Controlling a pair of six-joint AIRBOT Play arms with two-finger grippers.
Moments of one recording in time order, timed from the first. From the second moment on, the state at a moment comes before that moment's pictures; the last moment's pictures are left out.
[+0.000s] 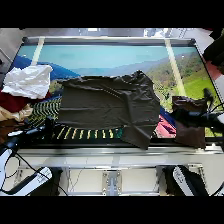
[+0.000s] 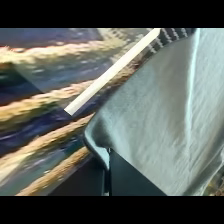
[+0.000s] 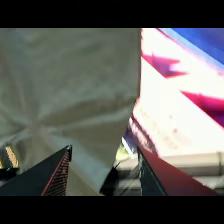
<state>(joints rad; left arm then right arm) 0.55 -1.12 0.31 0.42 -0.80 -1.23 -0.44 -0.82 0.60 -0.99 1.16 1.35</state>
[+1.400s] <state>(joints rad) 0.55 -0.89 0.48 0.46 -0.94 -1.00 -0.44 -1.05 0.56 -0.34 1.09 0.84</state>
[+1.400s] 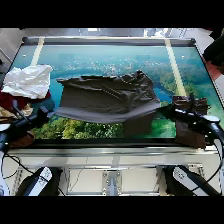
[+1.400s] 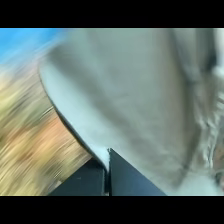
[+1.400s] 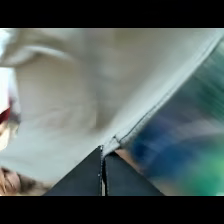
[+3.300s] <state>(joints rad) 0.10 -1.69 1.59 1.29 -0.77 -1.39 -0.10 -1.69 1.54 -0.88 0.85 1.13</state>
